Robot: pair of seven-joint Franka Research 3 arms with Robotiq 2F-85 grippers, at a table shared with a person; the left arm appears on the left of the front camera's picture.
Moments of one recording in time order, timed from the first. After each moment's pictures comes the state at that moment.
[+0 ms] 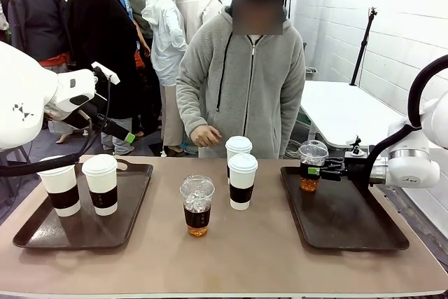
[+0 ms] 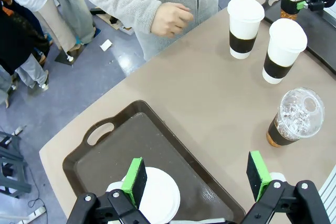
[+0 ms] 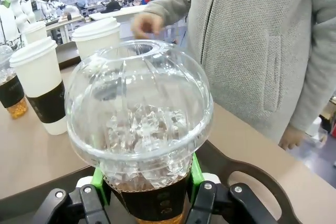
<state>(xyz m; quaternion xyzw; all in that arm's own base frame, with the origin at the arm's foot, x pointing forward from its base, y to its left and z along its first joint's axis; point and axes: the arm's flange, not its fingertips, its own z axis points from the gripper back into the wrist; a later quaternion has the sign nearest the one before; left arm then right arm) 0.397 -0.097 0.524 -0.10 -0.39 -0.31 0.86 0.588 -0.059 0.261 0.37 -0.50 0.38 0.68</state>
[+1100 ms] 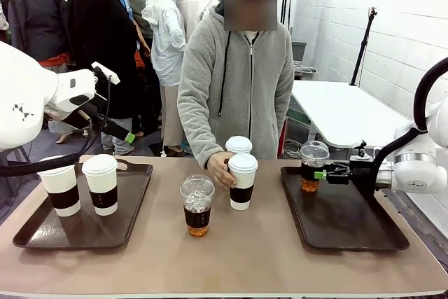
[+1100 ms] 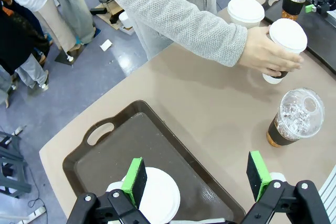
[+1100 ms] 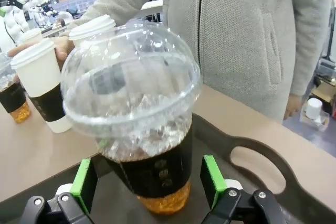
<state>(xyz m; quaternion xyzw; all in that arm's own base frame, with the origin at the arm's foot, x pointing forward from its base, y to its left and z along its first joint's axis) 0.397 -0.097 0.524 -0.10 -0.39 -0.31 0.86 0.567 -0.077 0.254 0.38 -0.49 0.35 0.70</state>
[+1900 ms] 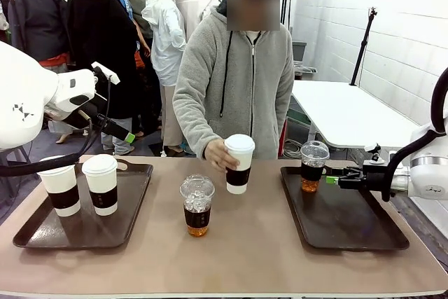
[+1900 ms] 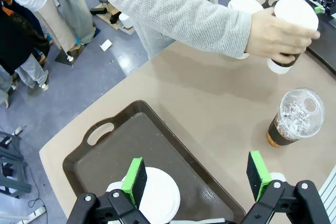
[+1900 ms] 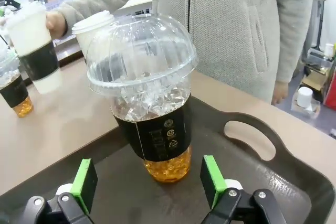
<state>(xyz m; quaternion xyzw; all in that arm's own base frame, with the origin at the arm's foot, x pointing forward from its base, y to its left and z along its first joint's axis) 0.397 -0.097 0.524 -0.10 -0.39 -0.31 0.86 0.536 -0.099 0.260 0.37 -0.49 0.33 0.72</state>
